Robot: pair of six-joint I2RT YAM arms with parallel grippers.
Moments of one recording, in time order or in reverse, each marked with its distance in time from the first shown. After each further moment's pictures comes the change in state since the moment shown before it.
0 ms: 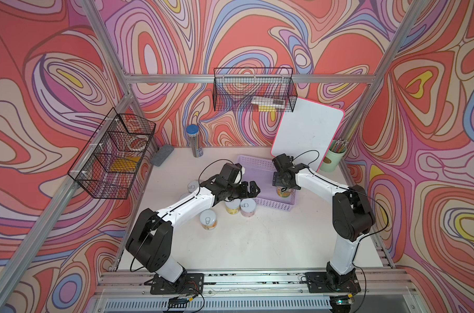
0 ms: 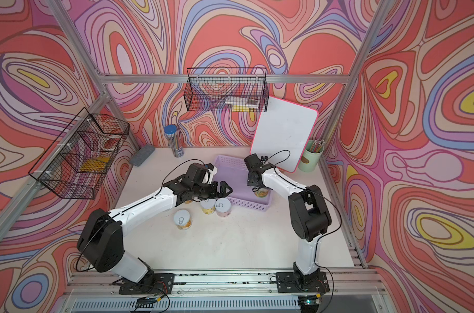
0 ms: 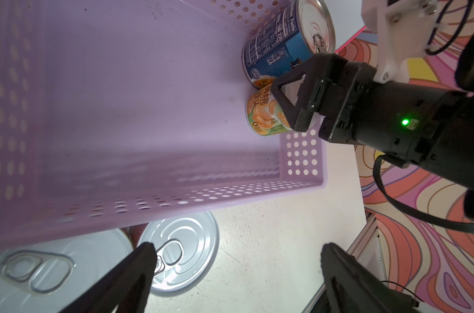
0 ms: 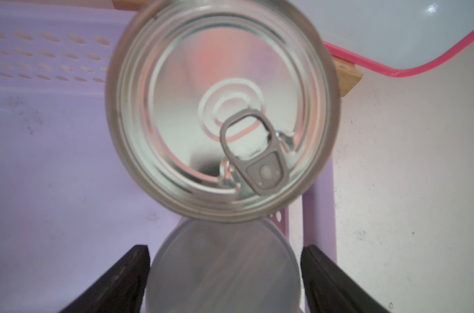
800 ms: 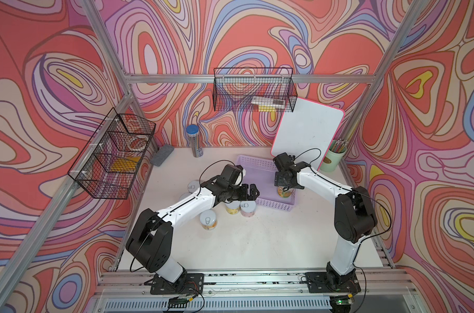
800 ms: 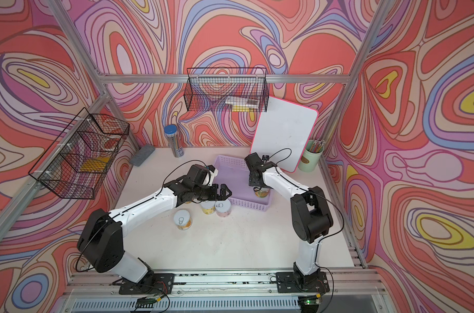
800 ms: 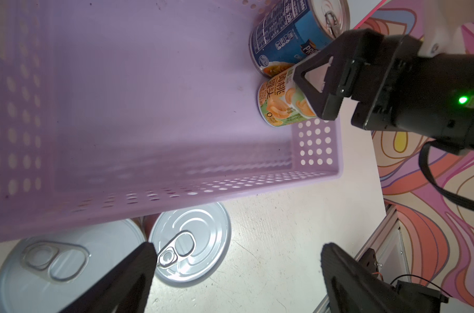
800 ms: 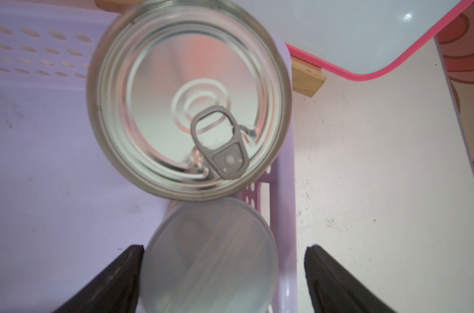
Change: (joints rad) left arm -0.018 -0.001 0.001 -0.035 -0.021 0.062; right arm 0.000 -0.019 0.026 -0.084 0.041 -0.016
